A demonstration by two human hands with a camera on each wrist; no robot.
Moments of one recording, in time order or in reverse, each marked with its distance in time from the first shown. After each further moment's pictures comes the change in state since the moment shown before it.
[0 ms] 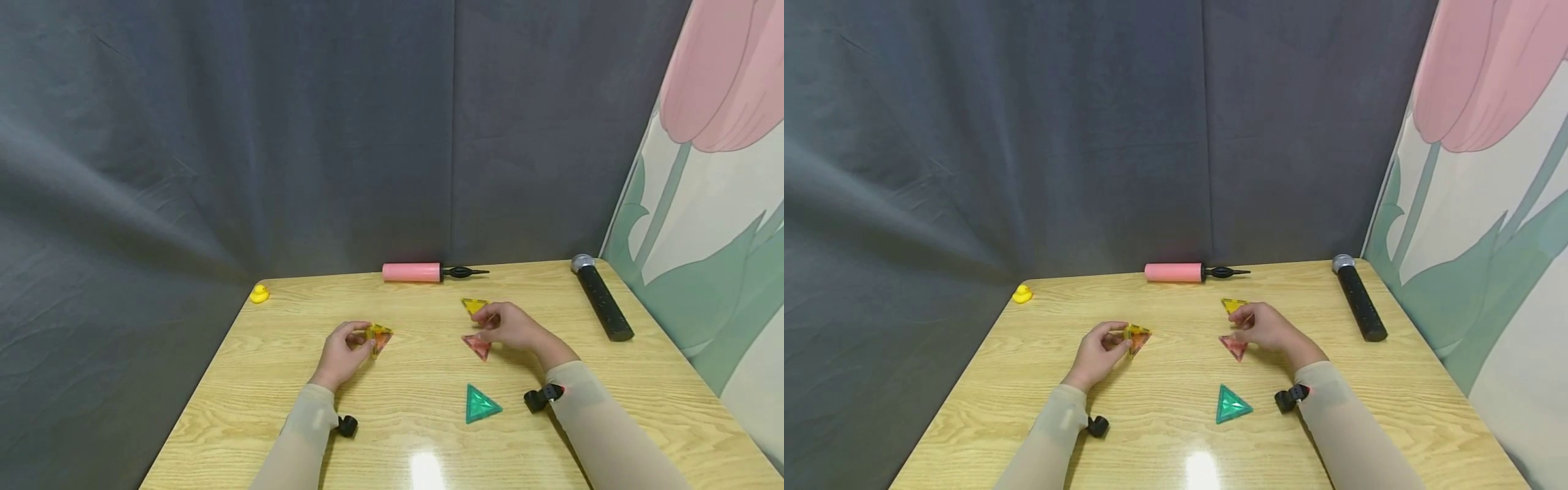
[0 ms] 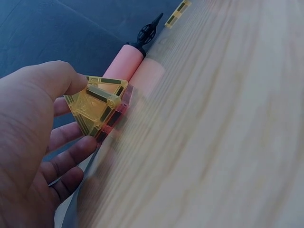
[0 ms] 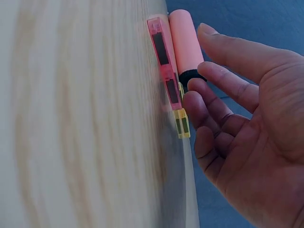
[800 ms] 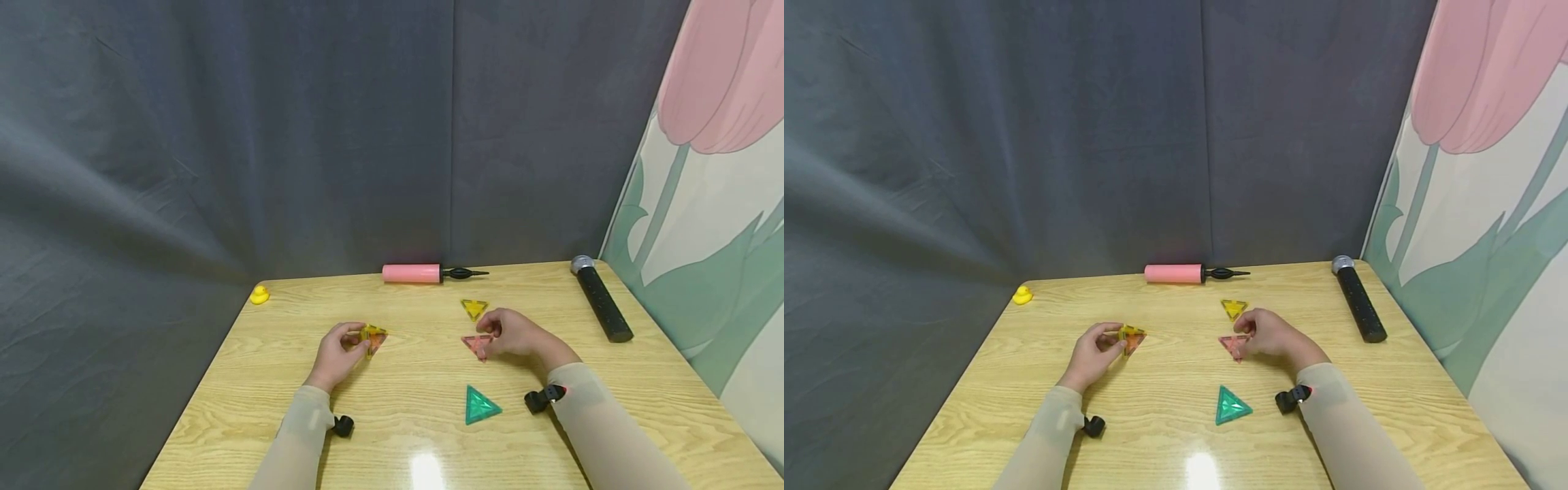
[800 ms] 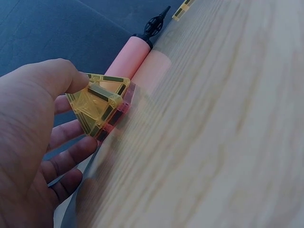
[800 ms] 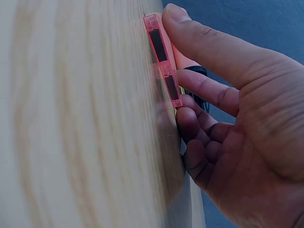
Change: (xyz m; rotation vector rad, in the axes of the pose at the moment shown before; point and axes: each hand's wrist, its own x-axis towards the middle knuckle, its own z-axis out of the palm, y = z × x) left_hand 0.000 -0.012 -0.006 -0.016 0.017 -0.029; right_hand -0.006 0.007 0.000 -0.011 -0.067 0.034
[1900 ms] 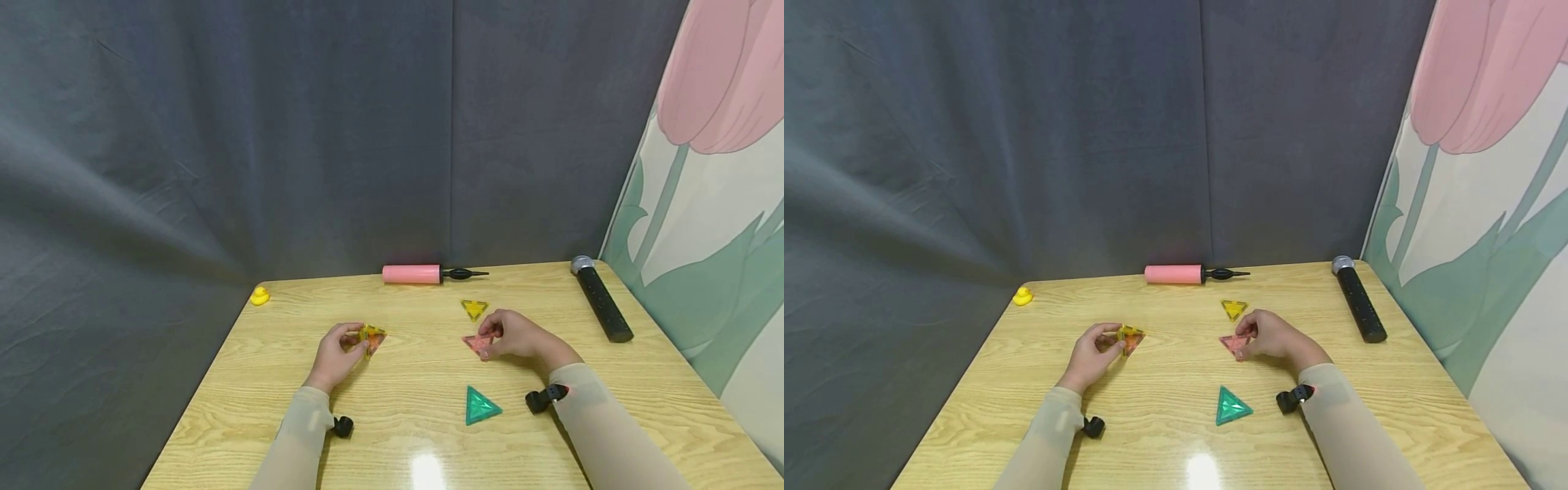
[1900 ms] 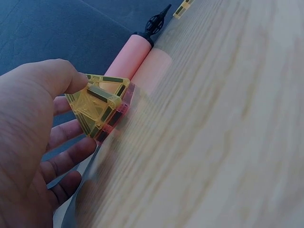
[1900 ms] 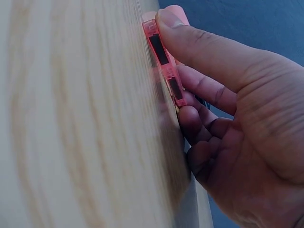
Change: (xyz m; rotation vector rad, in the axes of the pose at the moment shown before) left_hand -0.001 0.005 -0.002 0.022 0.013 -0.022; right_hand -0.002 0.000 -0.001 -0.032 -0.008 0.039
